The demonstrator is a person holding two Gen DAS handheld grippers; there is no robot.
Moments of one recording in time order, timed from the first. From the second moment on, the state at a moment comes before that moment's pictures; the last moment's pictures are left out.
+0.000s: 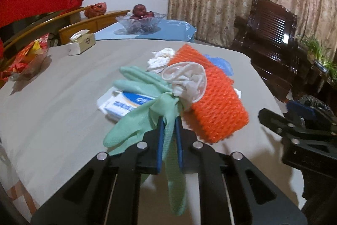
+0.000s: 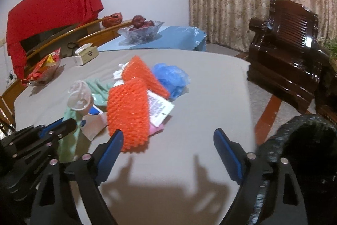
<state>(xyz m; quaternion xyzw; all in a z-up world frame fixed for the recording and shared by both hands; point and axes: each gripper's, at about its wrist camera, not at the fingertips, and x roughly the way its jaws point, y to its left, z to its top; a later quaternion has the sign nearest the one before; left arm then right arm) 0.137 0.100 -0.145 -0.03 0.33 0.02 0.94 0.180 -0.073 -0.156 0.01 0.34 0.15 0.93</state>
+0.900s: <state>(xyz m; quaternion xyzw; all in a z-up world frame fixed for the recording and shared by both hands) 0.131 0.117 -0.134 -0.06 0.33 0.03 0.94 0.188 -0.028 -0.158 -0.01 0.37 0.21 0.91</state>
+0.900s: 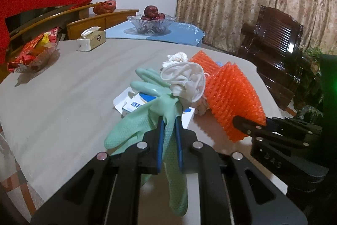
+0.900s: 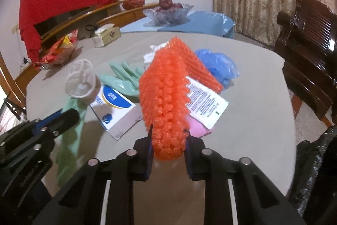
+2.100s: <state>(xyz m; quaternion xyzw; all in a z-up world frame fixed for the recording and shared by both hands) 0.097 -0.081 -0.076 -0.02 0.29 -0.19 0.94 0.073 -0.241 -0.085 0.04 0.29 0.04 0.96</state>
